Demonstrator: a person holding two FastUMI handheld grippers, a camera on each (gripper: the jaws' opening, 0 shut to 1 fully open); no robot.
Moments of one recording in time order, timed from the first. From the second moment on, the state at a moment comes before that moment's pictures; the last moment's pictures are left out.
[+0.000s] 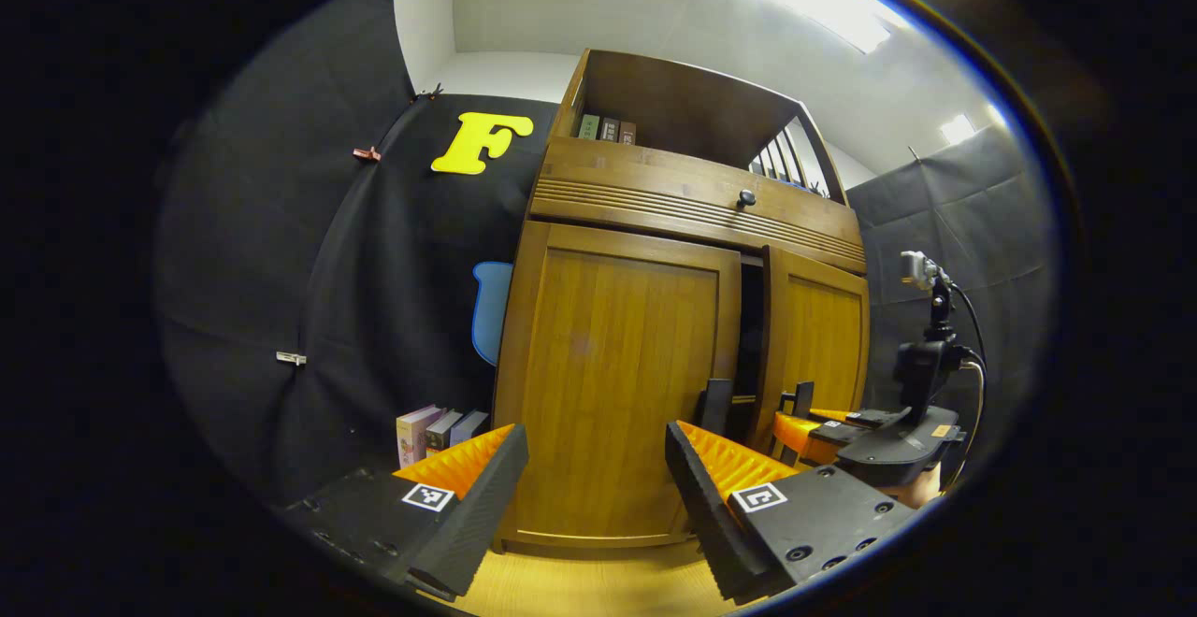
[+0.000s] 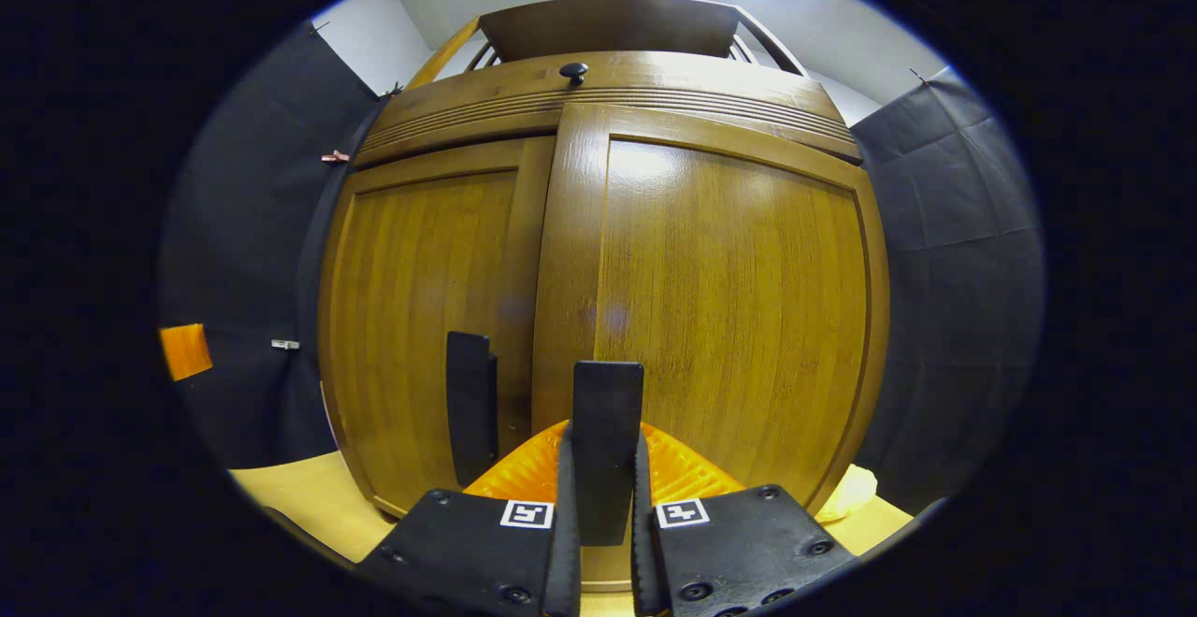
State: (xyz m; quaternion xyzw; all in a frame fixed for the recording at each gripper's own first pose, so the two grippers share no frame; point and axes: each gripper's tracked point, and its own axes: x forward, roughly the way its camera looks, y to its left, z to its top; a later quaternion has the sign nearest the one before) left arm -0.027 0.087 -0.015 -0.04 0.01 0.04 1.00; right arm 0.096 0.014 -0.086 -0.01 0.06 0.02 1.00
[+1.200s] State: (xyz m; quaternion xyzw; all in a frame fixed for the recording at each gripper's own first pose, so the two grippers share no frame) left arm -0.034 0.005 -0.021 -0.03 0.02 0.01 1.00; right arm -0.054 -0.106 -0.034 -0.02 0.05 0.04 1.00
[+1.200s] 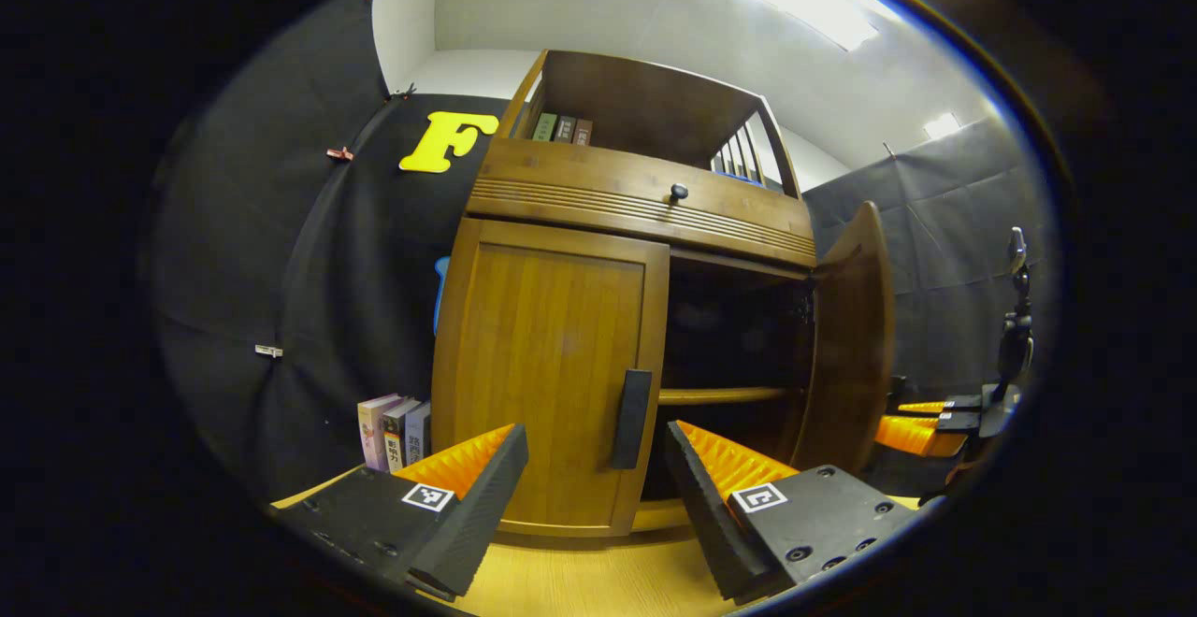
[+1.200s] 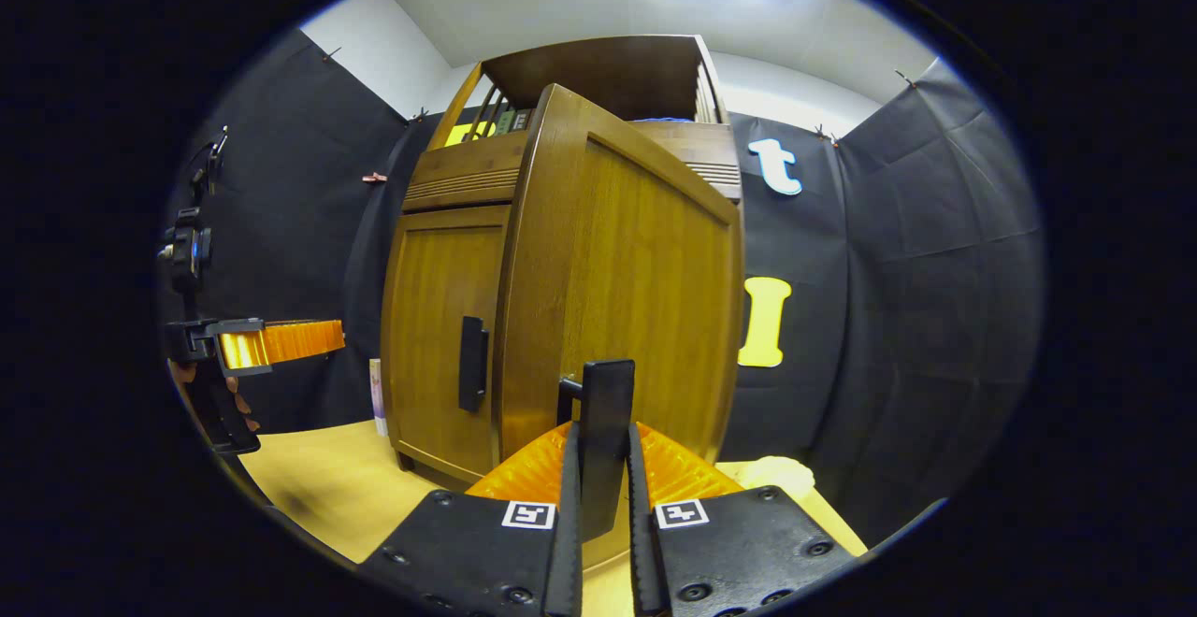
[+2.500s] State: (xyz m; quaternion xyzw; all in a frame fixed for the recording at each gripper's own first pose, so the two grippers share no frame) left arm 0.102 -0.033 -0.069 -0.02 0.02 -0.04 1.00; right arm -0.103 -0.262 -0.014 -0.01 0.02 -0.12 0.99
